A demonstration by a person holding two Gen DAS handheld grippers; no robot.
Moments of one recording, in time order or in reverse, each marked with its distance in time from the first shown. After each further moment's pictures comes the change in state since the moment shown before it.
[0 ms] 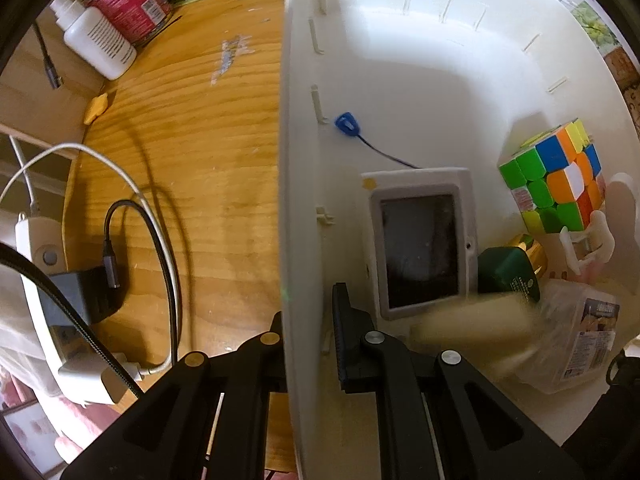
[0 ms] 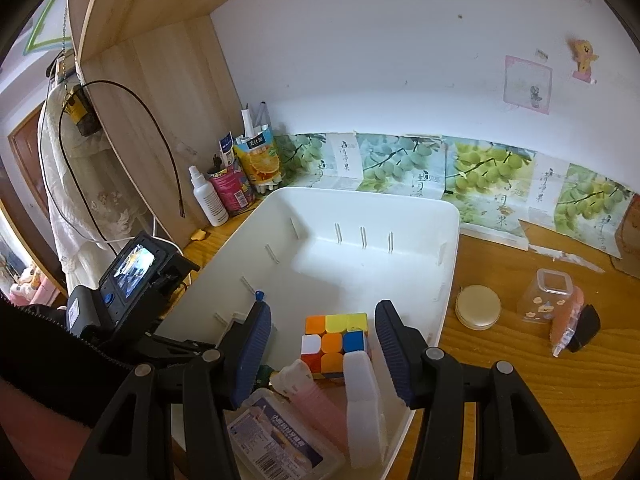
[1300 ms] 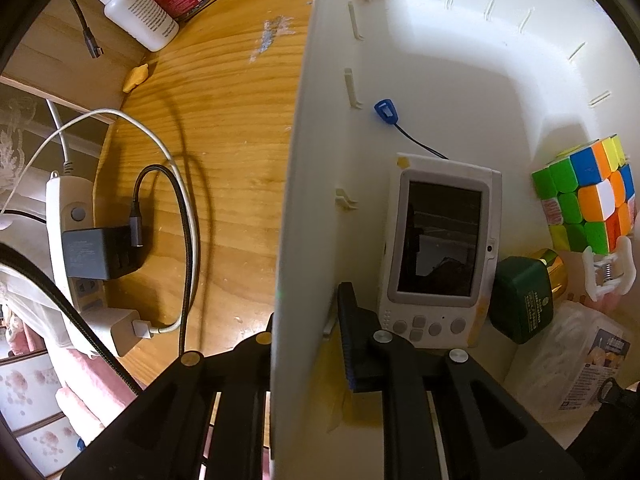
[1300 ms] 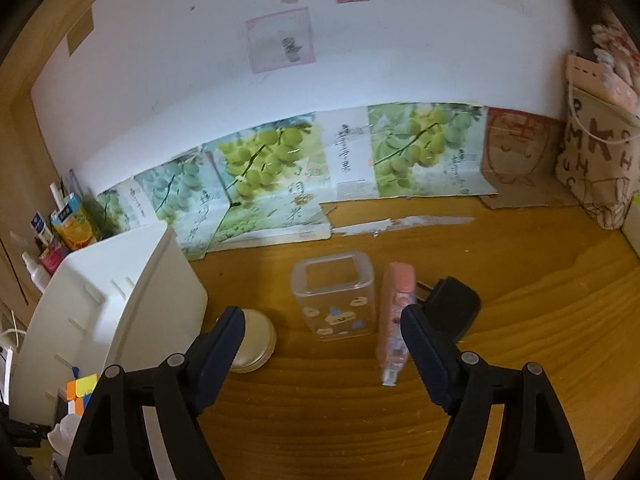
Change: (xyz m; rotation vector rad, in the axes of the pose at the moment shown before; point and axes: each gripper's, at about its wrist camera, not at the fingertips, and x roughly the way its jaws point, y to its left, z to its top) left arm 0.008 -0.020 0.010 -0.109 0.058 0.145; right arm 0.027 -0.168 -0.025 0.298 -0.119 -0.401
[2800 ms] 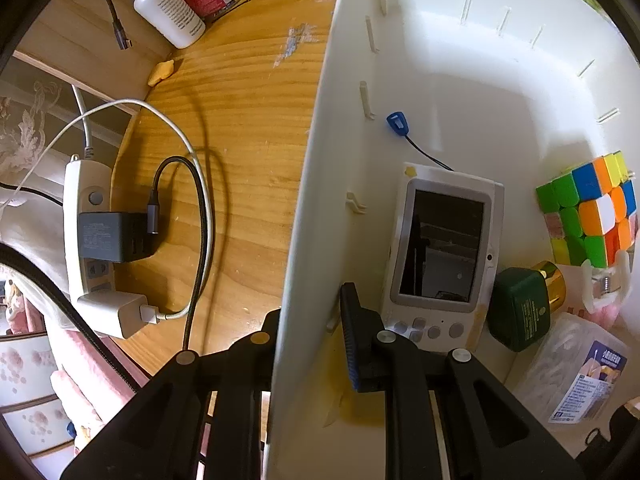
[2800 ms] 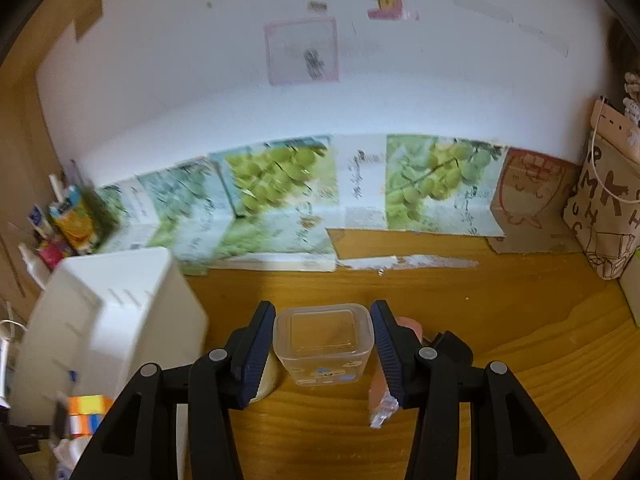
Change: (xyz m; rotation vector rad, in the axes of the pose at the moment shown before) left arm -0.015 0.001 -0.018 -0.071 -0.032 0.035; right arm -0.005 0.010 0.037 -0.080 0.010 -0.009
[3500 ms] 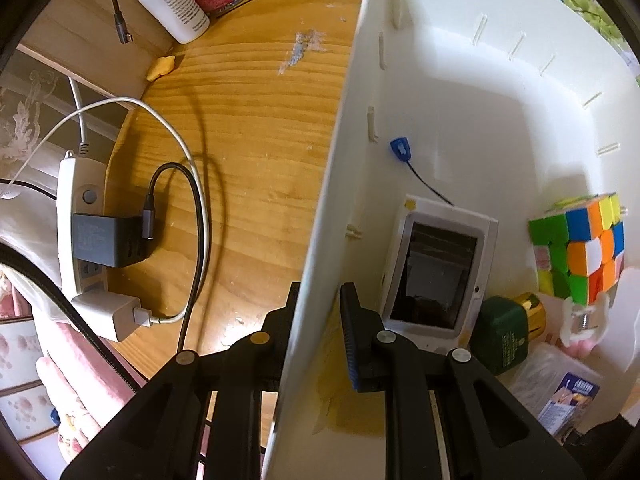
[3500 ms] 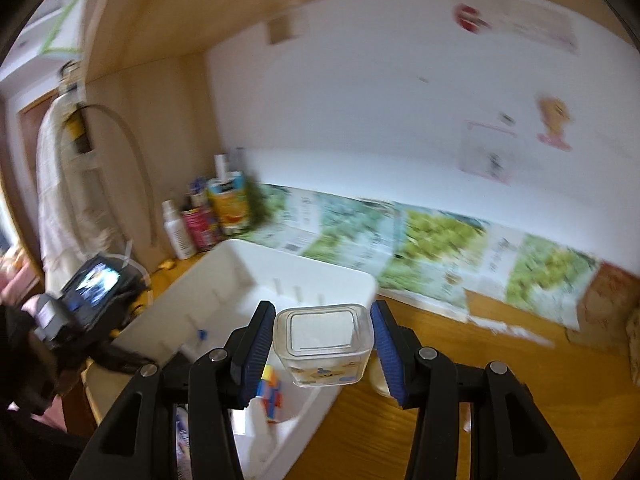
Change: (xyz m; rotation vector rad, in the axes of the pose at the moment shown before) left arm -0.003 0.021 0.029 -0.050 0.017 -0.052; right arm -0.092 0.087 0.002 -0.332 -0.095 0.387
